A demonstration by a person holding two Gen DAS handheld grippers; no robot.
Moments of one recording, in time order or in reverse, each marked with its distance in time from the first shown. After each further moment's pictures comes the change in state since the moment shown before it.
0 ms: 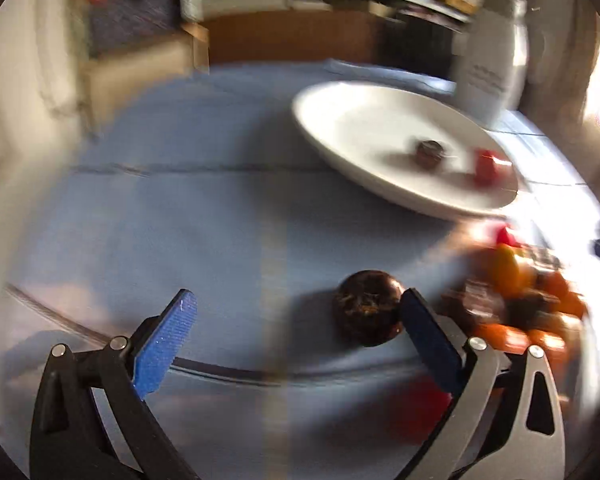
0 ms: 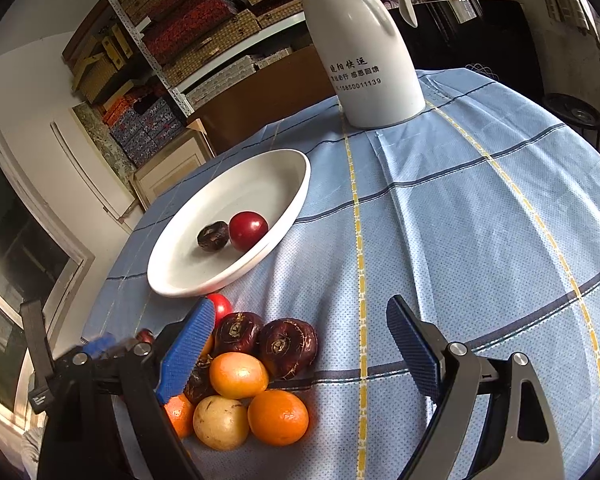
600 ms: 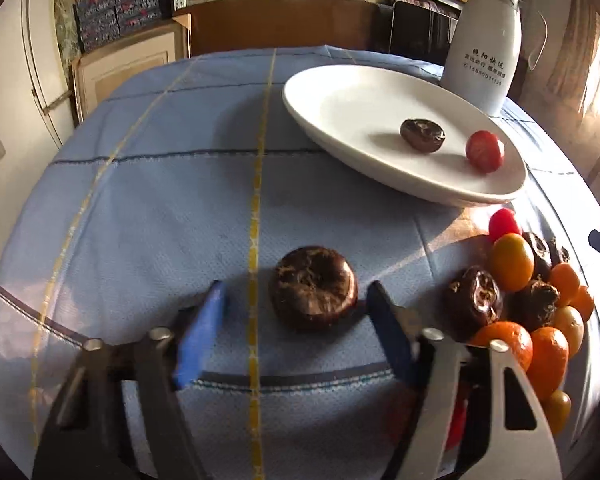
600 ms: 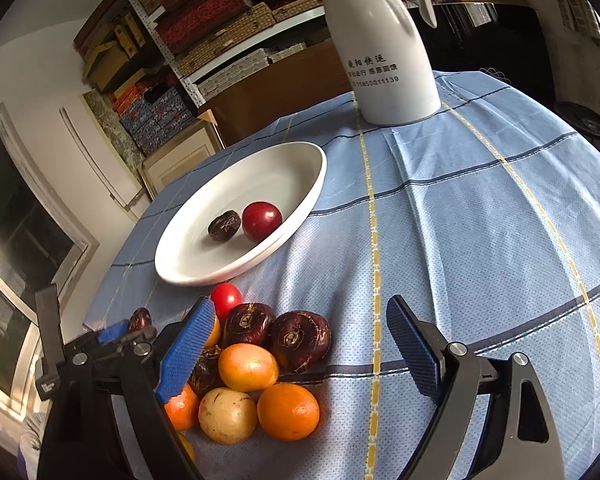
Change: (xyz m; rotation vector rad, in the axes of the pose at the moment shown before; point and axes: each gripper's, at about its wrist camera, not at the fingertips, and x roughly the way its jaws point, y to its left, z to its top) left arm 0.018 -0.021 -0.003 0.020 0.061 -0.114; right arm 0.004 0.012 -0.005 -0.066 0.027 0.012
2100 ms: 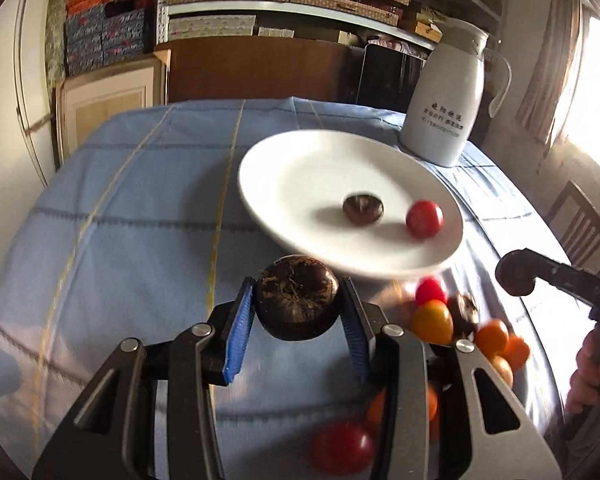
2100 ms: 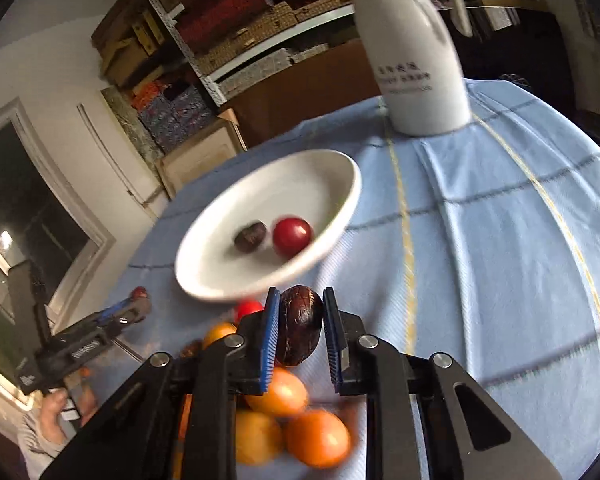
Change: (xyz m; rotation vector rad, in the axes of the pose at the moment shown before) left arm -0.035 -0.020 0.036 -0.009 -0.140 -0.108; right arm 0.012 0.023 0.037 -0.026 -0.005 0.078
